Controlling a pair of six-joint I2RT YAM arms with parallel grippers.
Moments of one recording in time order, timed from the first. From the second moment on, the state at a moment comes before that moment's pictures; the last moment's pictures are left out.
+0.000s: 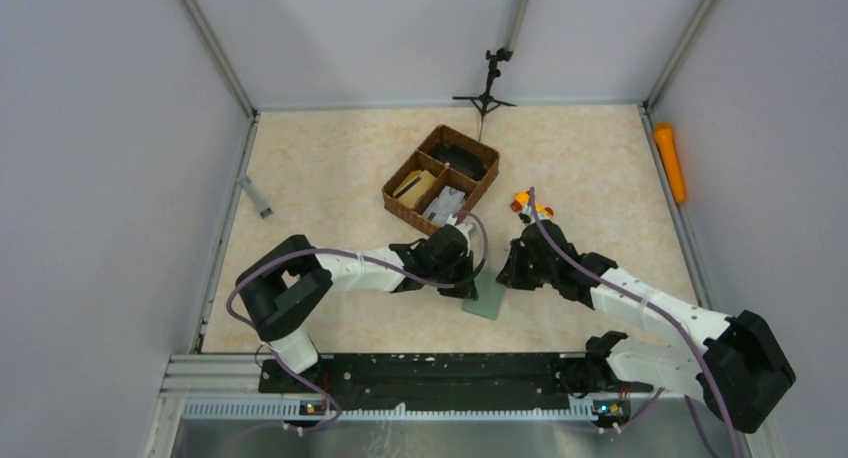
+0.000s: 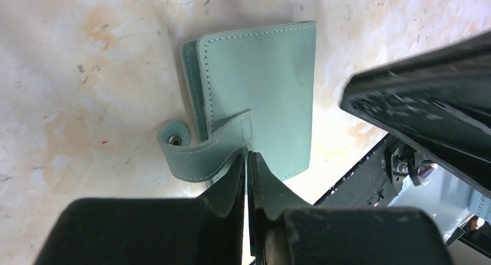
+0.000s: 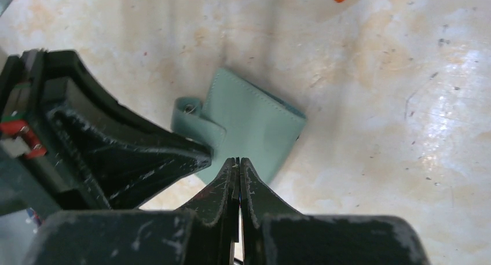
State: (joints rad) left arm -0.98 1.70 0.86 0.00 0.19 -0.78; right arm 0.68 1.07 0.54 -0.33 -0.02 0.71
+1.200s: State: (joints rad) left arm -0.01 1.15 0.42 0.30 -0.46 -0.34; right arm 0.21 1.01 0.16 0.70 0.62 0.15
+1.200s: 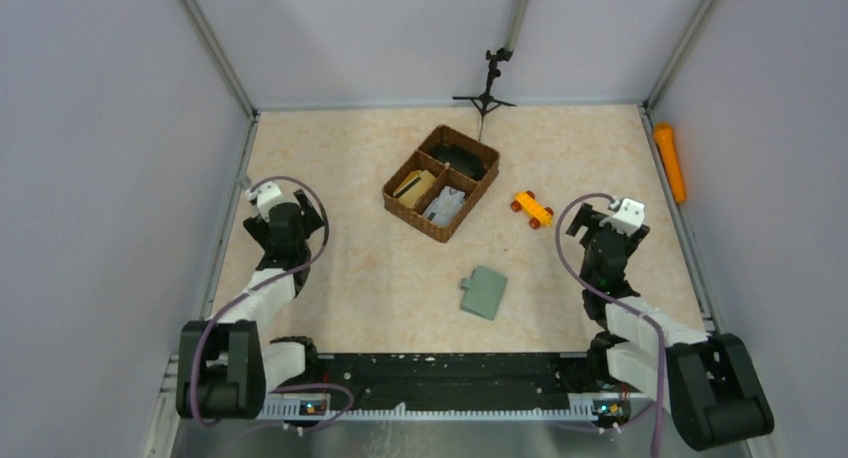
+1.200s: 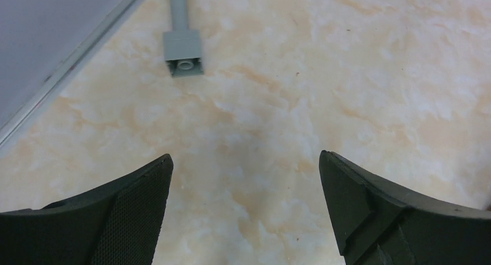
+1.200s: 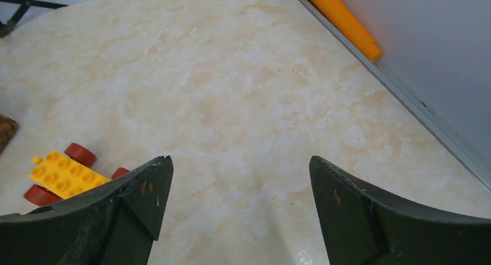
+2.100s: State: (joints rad) left arm 0.06 1.47 0.31 0.95 -0.09 -0.06; right arm 0.10 1.46 0.15 1.22 0.35 0.03
